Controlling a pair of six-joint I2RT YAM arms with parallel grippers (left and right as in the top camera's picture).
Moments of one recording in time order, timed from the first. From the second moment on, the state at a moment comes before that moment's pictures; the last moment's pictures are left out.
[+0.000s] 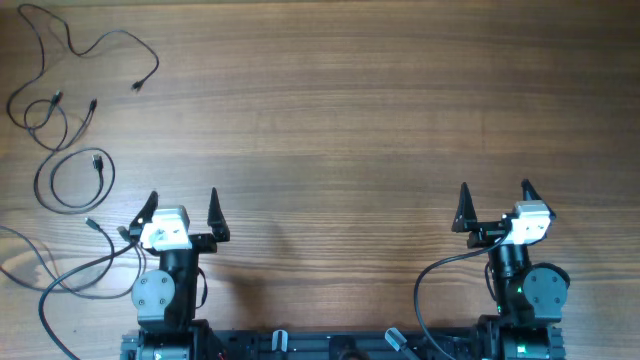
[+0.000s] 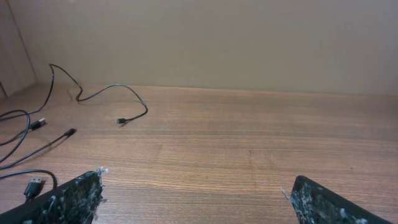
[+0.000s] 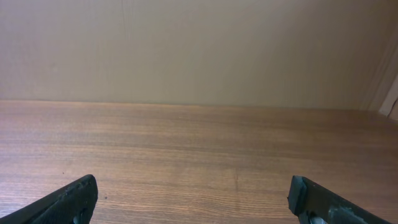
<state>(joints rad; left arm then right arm) 0.03 0.01 0.02 -0.08 -0.02 -0.02 -0.05 0.02 0.01 0.00 -0.08 -0.02</state>
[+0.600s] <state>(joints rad) 0.03 0.01 0.02 -0.08 -0.02 -0.02 -0.05 0.02 0.01 0.00 -0.08 -0.02</state>
